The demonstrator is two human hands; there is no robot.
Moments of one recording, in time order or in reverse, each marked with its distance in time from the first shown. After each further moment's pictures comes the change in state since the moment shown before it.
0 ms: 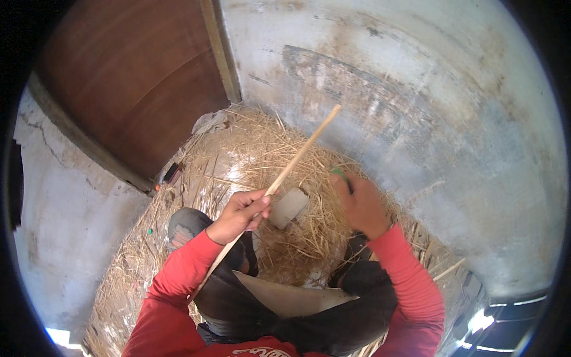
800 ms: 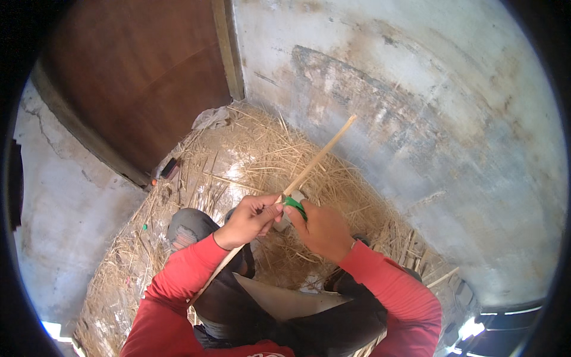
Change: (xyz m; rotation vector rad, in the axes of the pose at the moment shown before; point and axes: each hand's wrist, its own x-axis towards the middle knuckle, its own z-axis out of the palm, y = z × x) left_hand 0.002 -0.006 0.006 0.107 0.036 0.085; right_hand -0.017 -0.042 0.070 -0.150 -0.240 -0.194
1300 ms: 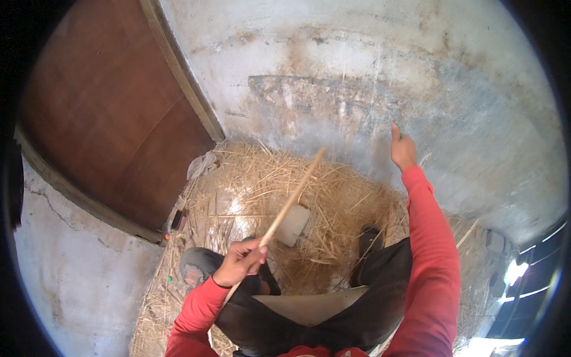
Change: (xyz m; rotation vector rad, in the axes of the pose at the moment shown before) left_hand -0.055 -0.002 -0.002 -0.054 -0.076 -0.115; right_hand 0.012 0.261 -0.154 -0.161 0.749 0.723
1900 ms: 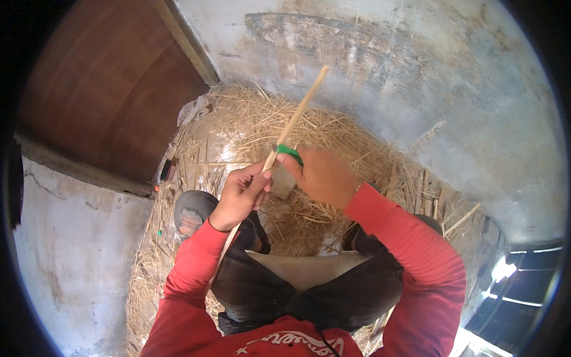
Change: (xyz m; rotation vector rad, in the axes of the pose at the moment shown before) left_hand 0.063 -0.003 0.017 0.168 0.054 0.091; right_hand -0.231 -0.145 0.004 0.138 -0.729 -0.617
